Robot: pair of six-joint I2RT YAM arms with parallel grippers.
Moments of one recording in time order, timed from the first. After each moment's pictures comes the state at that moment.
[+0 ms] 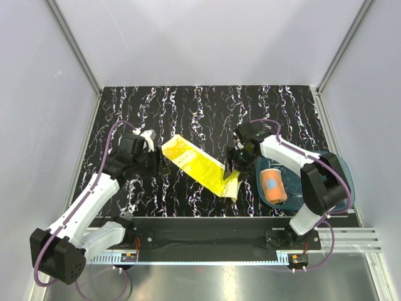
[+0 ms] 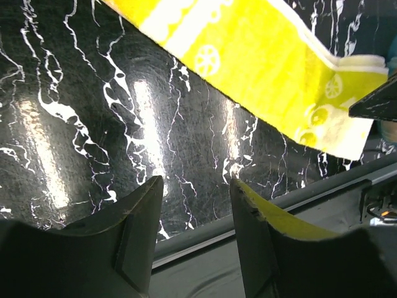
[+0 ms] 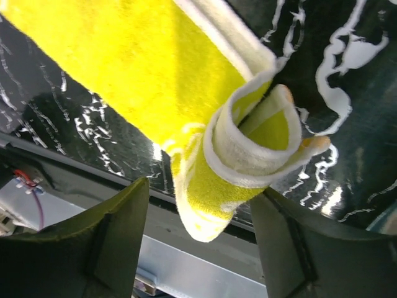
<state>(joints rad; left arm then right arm) -0.36 0.99 0.81 -0.70 0.22 -0.44 0.52 1.65 1.11 -0.76 -0.33 0.52</state>
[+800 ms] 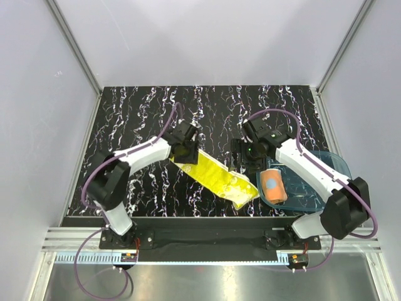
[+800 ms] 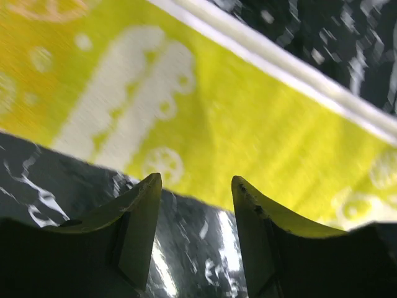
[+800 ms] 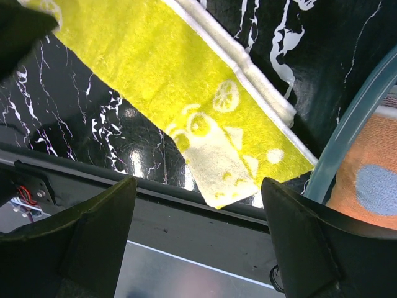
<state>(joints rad) -0.66 1.67 1.12 -0.52 -0.03 -0.50 0.54 1.41 1.17 -0.91 -0.12 0.57</state>
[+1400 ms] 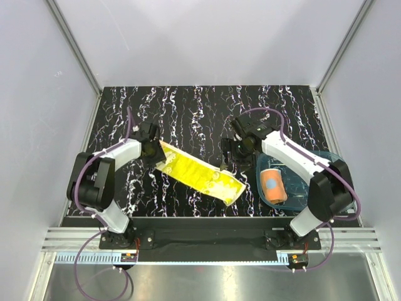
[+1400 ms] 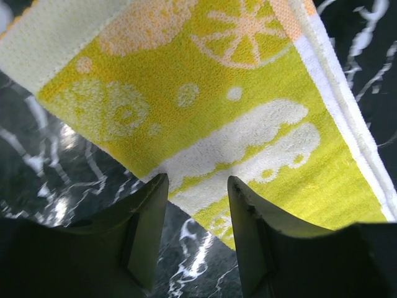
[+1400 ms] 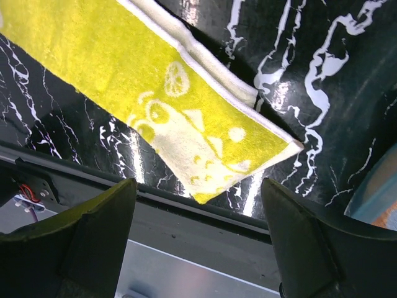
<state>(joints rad) -0.26 1.67 0.96 -0.45 -0.02 -0.62 0.57 1.57 1.24 -0.88 -0.17 0.55</state>
